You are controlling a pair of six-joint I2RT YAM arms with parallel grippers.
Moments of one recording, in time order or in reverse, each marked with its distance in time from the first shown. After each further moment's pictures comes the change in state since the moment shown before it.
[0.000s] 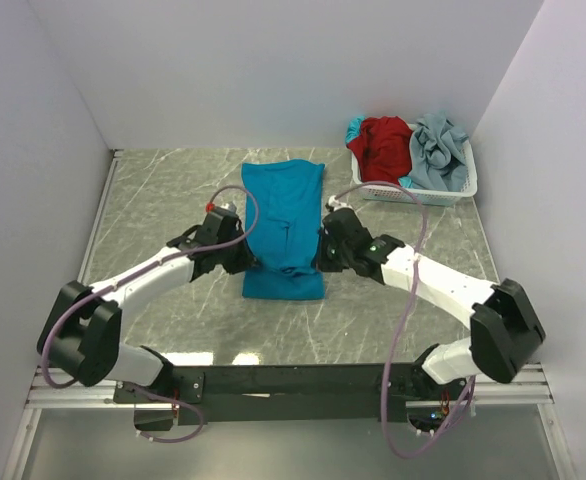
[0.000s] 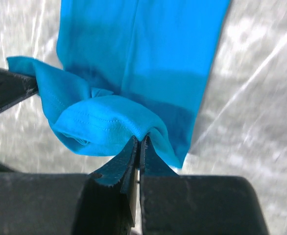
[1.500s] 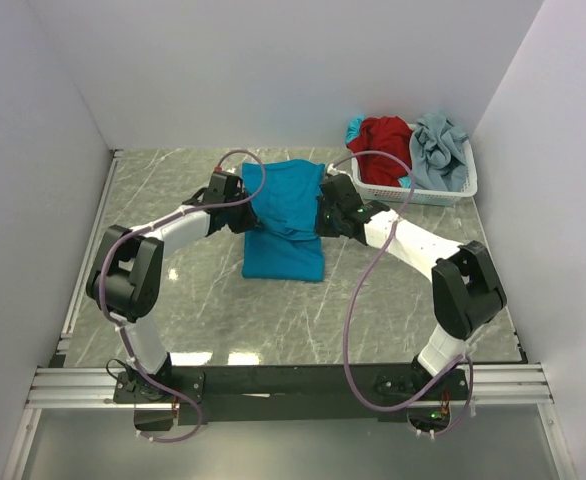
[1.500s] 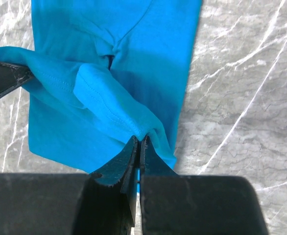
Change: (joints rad) left arm 0.170 0.427 0.356 0.139 0.076 0.189; right arm -0.154 0.313 0.299 0.024 0.053 -0.117
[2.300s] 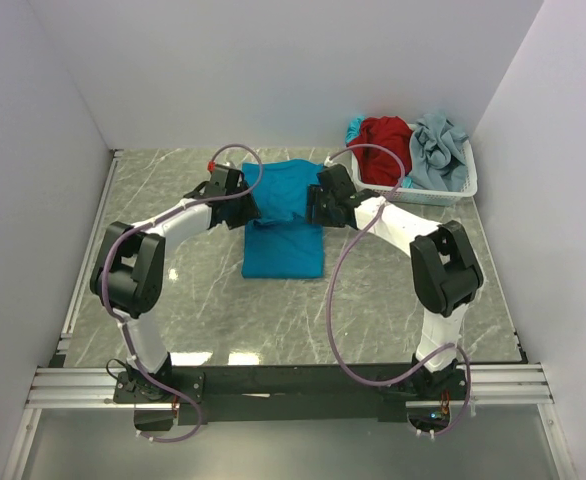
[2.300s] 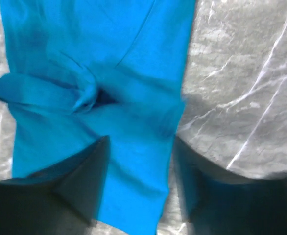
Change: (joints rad) left arm 0.002 0.043 0.082 -0.074 -0.143 -0.037; right arm -0.058 0.191 0.145 0.014 -0.021 -0.037
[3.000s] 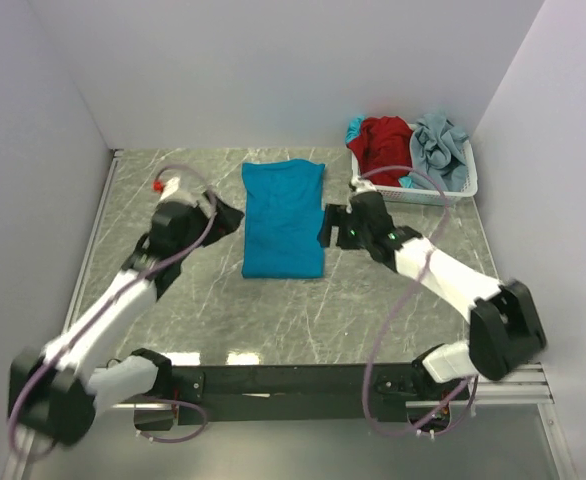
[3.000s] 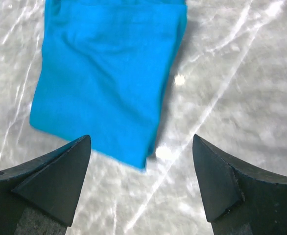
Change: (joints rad) left arm 0.004 -0.726 -0.454 0.147 -0.047 -0.029; right arm -0.001 -0.432 -0.393 0.111 -0.046 -0.021
